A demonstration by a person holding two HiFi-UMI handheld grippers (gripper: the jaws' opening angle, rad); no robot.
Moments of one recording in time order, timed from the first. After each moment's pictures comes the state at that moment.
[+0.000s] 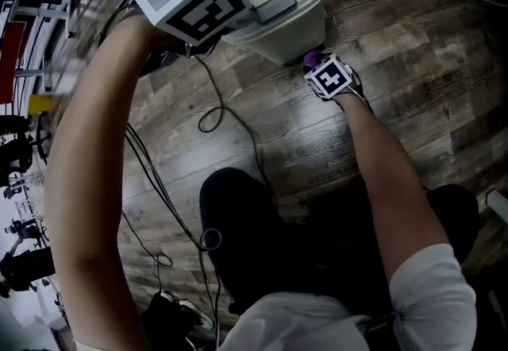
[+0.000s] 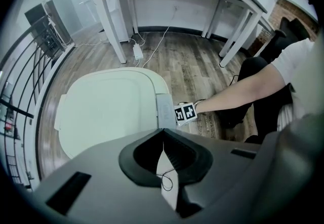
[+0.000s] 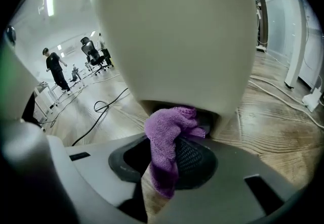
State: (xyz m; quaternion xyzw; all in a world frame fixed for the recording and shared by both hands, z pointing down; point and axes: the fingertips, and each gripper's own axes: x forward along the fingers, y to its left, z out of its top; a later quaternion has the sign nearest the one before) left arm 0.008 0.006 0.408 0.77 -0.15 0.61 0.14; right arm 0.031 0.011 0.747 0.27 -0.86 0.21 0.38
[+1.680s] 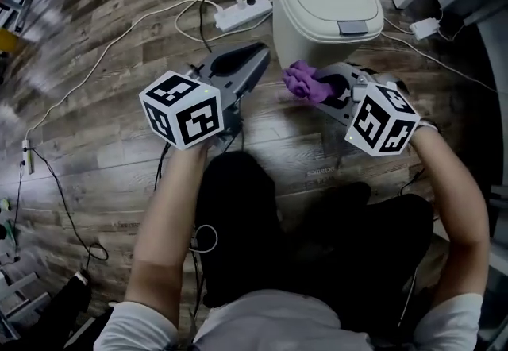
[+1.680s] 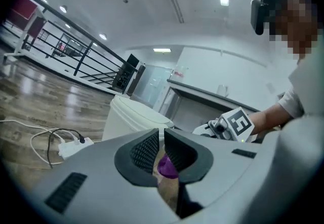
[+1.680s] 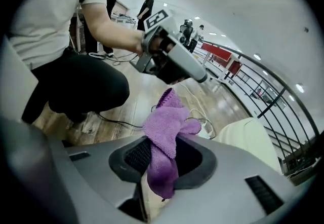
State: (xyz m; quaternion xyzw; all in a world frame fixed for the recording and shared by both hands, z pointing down) left arm -0.117 0.100 0.376 0.88 -0.42 -0.04 0.23; right arm -0.037 0.142 0.449 -0.07 -0.88 -0.21 0.43
